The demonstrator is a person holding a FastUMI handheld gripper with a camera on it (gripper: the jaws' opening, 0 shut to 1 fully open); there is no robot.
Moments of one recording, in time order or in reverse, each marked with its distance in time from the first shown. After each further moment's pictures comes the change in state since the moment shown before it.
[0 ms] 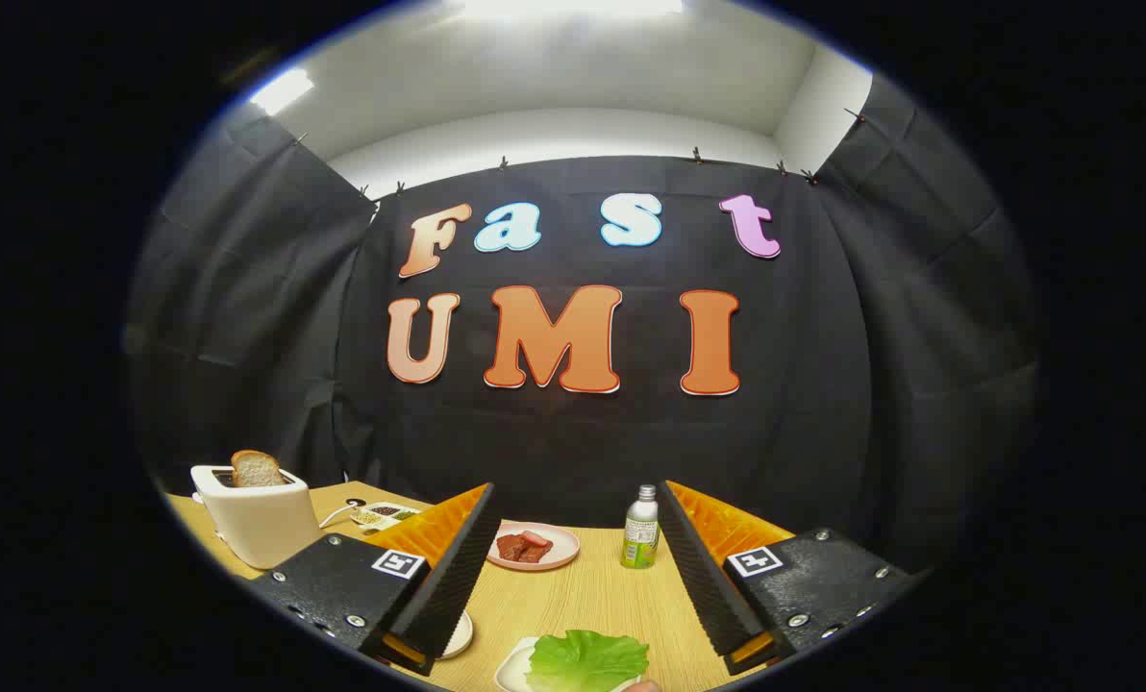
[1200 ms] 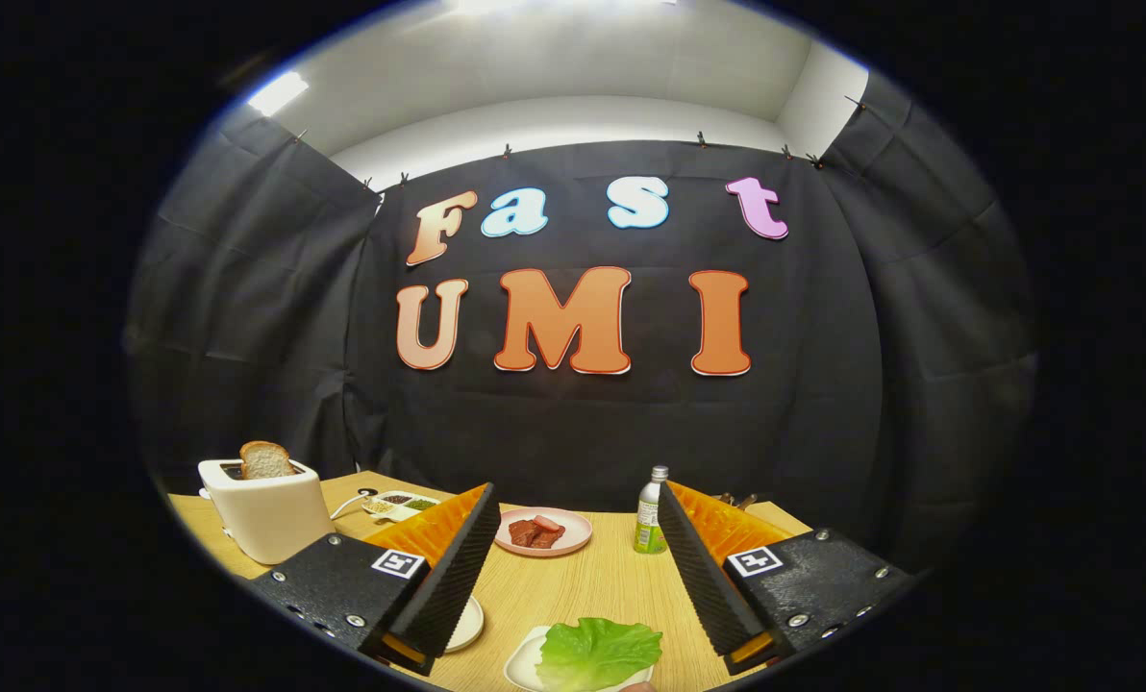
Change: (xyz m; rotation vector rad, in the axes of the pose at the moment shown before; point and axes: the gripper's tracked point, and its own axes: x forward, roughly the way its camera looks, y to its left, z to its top) arm -0.003 0.005 -0.019 0.024 0.054 0.027
